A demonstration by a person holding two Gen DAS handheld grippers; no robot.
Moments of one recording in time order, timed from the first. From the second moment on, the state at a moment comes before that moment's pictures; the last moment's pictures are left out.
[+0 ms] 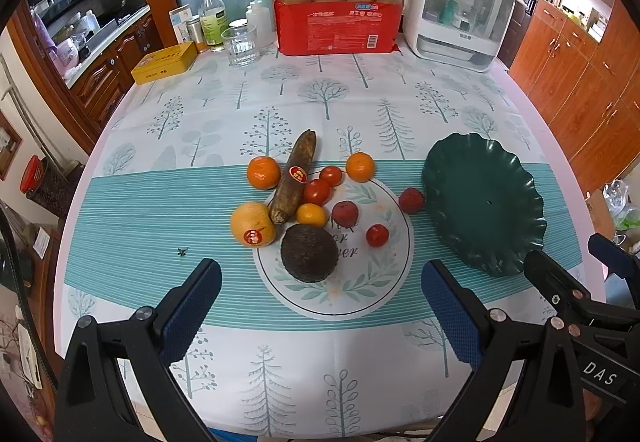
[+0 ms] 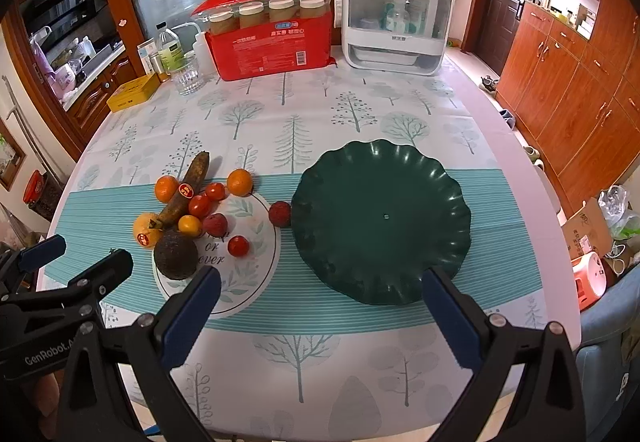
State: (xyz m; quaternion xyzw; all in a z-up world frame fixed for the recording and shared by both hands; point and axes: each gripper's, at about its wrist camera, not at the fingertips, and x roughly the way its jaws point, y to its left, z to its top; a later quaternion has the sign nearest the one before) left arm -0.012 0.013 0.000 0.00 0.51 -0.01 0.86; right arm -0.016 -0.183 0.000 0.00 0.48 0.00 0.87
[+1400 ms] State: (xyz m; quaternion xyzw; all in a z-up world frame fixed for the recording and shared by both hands) left arm 0.097 0.146 -0.118 0.04 0.57 -0.14 0.81; right arm 0.034 -0.033 -0.107 0.03 0.57 0.07 0.82
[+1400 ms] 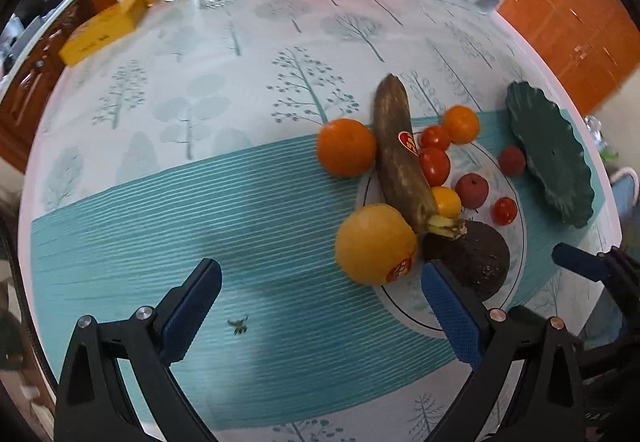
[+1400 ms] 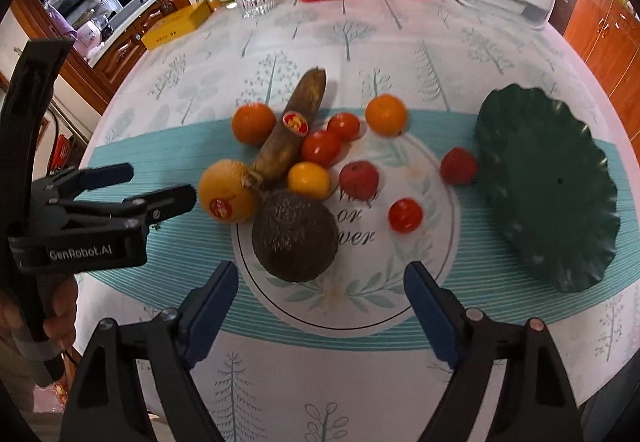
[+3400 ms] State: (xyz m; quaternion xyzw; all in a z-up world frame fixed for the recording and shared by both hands) left arm 0.052 0.099 -0.132 0.05 0.54 -0.27 0.79; right arm 0.009 -0.034 -0.131 0.01 0.58 0.09 0.81
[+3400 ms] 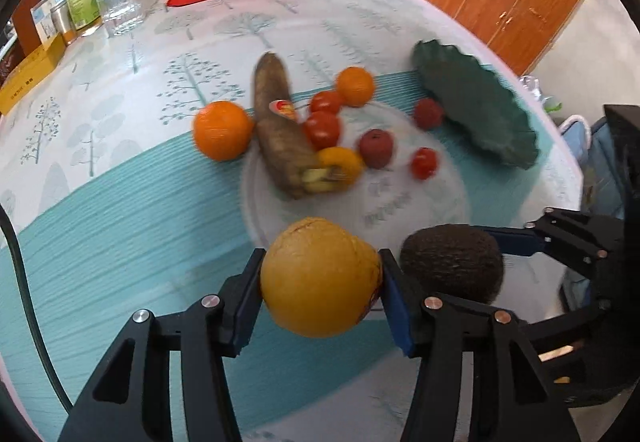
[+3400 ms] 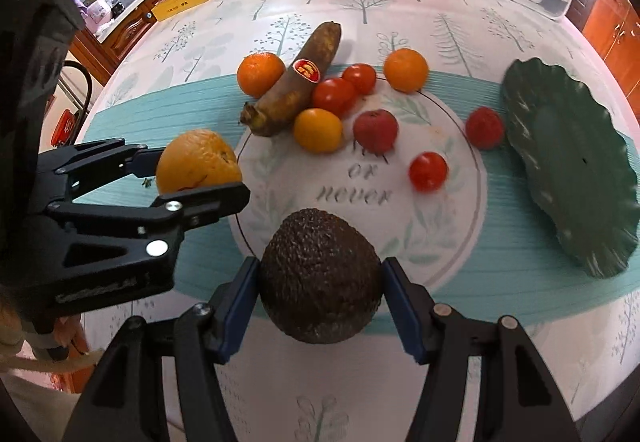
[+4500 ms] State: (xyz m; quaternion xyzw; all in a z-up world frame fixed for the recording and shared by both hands) left arm 0.135 -0.174 -0.050 0.03 0.53 -0.13 0.84; right arm 0.100 -0.311 -0.029 -0.02 0.49 0.06 0.87
